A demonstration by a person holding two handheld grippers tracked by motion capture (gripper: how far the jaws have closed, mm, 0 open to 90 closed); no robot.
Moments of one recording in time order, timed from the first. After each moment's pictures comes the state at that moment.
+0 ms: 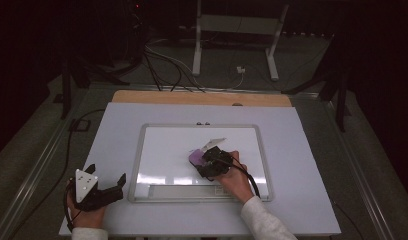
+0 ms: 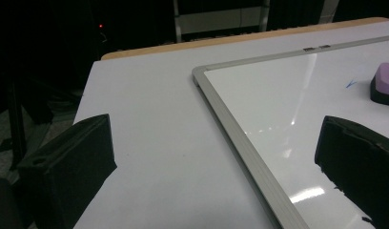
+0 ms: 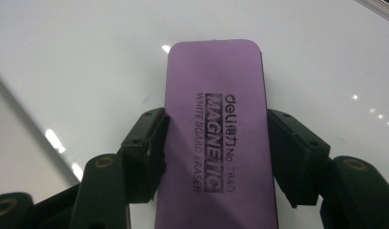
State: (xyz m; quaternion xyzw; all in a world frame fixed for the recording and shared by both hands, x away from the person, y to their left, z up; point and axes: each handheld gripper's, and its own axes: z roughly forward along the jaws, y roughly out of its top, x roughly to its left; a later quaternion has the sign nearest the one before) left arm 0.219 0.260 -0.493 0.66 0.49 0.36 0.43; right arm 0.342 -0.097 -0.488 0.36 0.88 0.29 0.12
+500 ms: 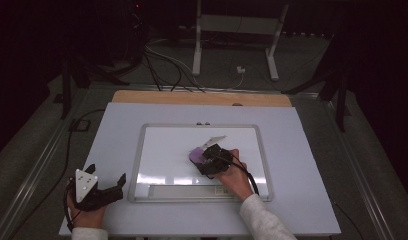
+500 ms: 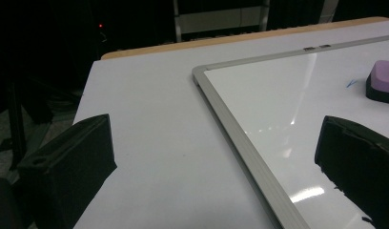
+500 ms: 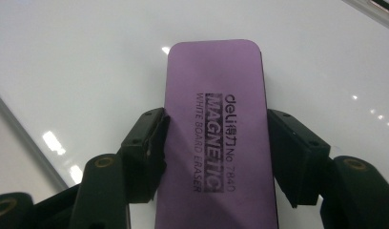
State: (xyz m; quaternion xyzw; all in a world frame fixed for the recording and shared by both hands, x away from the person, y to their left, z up) left arm 0.219 0.260 -0.493 0.67 0.49 0.36 0.43; right arm 0.345 -0.094 -0.488 0.35 0.88 0.29 0.12
